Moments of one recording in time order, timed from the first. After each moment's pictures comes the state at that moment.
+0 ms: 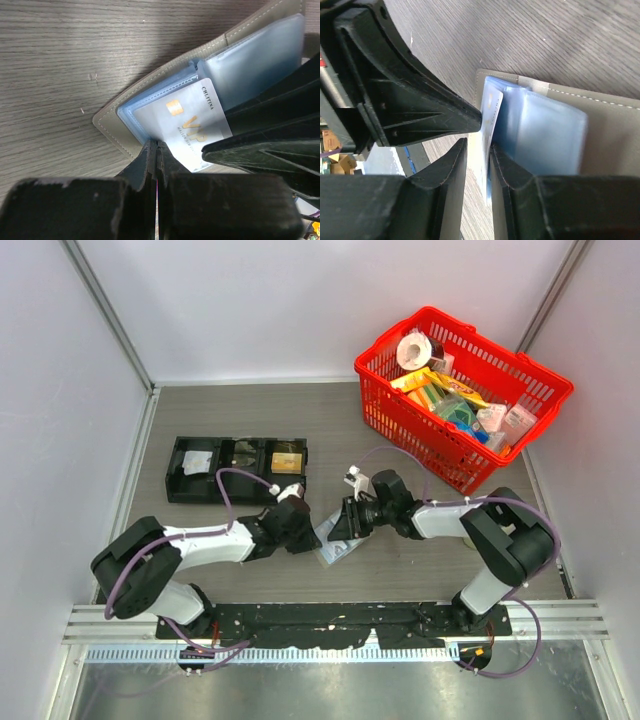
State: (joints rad) left arm -0.89 1.44 0.59 0.00 -0.05 -1.01; right arm 0.63 1.60 0.58 0.36 -0.69 0.53
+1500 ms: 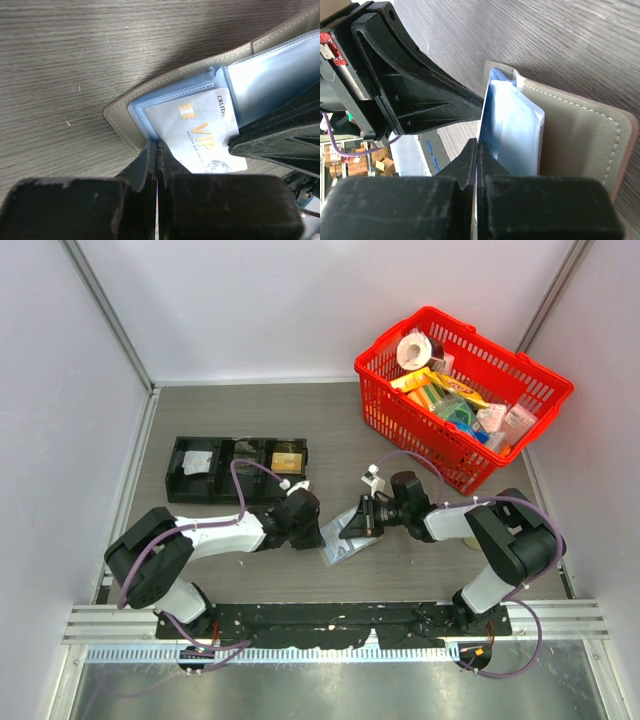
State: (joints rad) left arm -0.89 1.53 0.70 -0.12 -0.02 -0.94; right arm 0.50 1.60 0.49 0.48 -0.82 0.65
